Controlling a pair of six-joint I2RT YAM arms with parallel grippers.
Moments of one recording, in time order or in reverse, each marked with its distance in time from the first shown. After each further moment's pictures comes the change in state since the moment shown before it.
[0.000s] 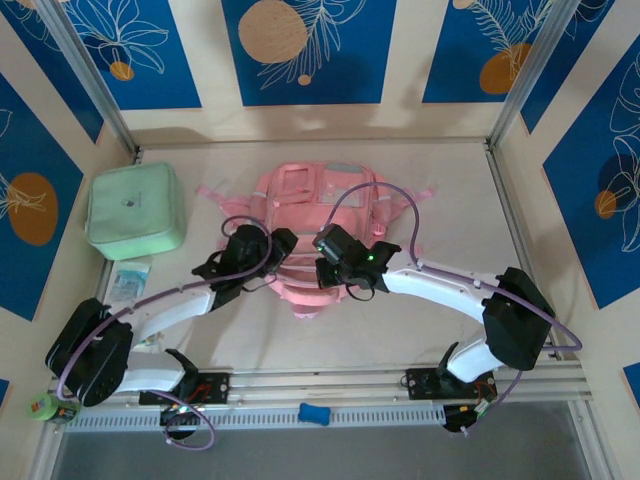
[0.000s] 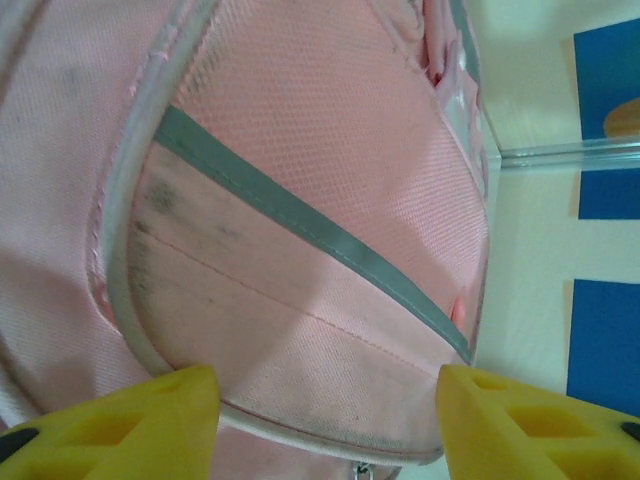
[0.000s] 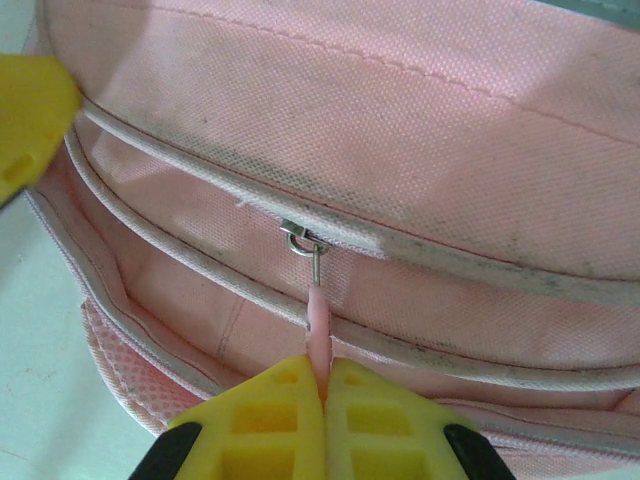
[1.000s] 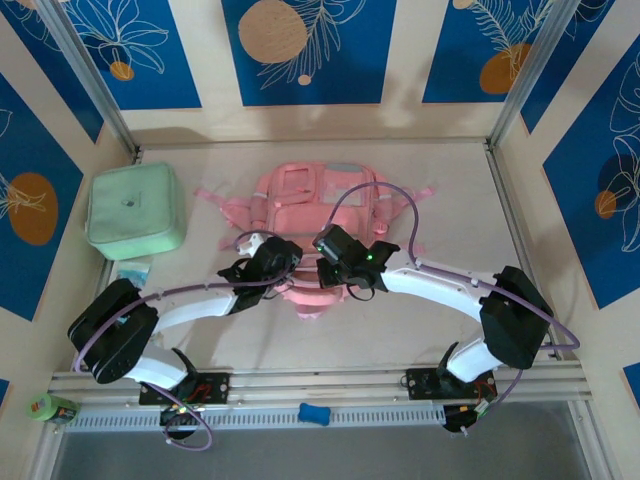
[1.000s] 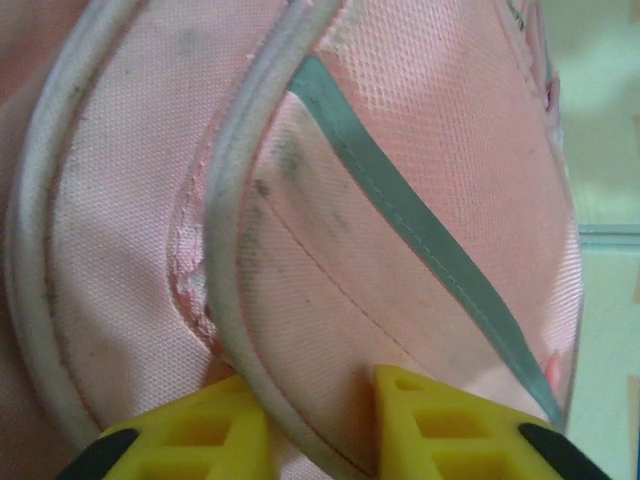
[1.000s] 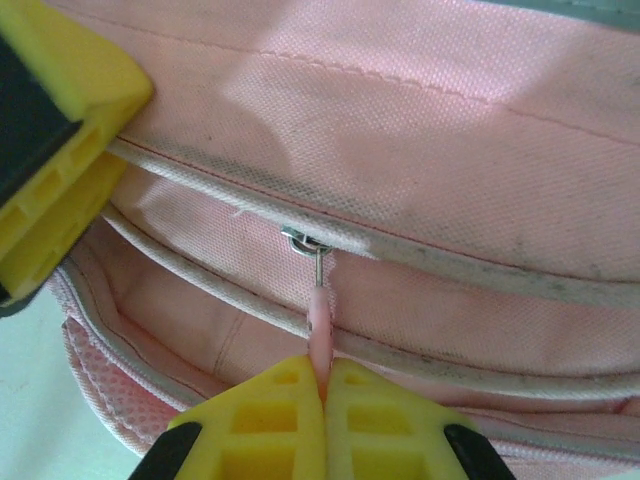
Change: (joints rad) left arm -0.131 0.134 0.029 0.014 -0.279 -0.146; right arm -0.006 0.012 0.000 -0.010 0.031 0.000
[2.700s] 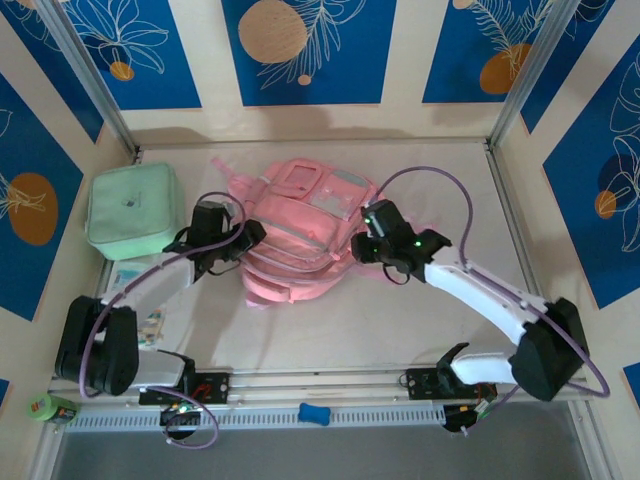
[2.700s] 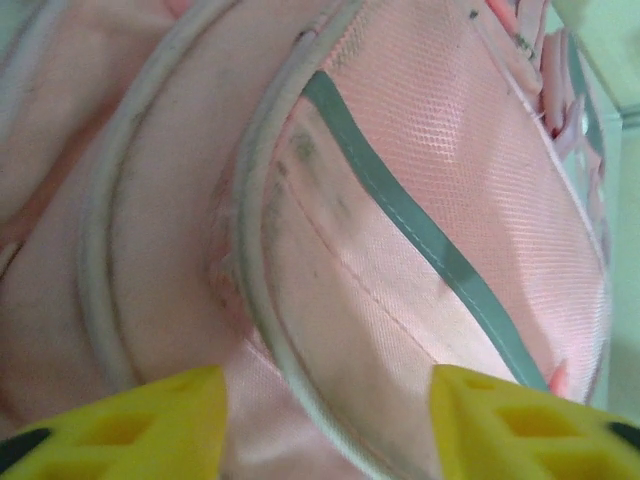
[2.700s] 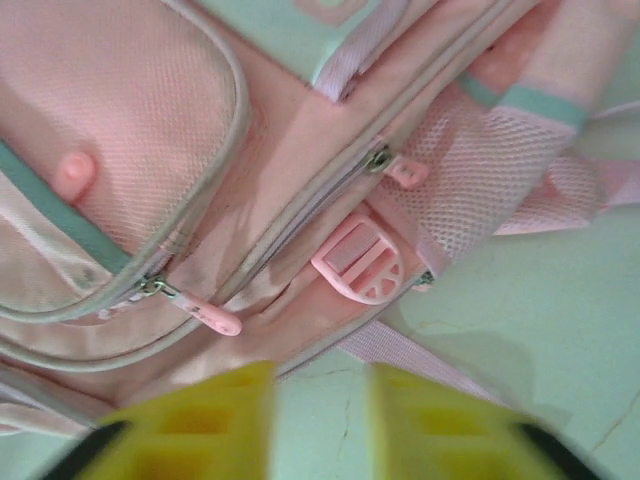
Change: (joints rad) left arm 0.532 -0.124 0.084 -0.314 0.591 0.663; right arm -0.267 -0.247 -0.054 -0.044 -0.027 -0.160
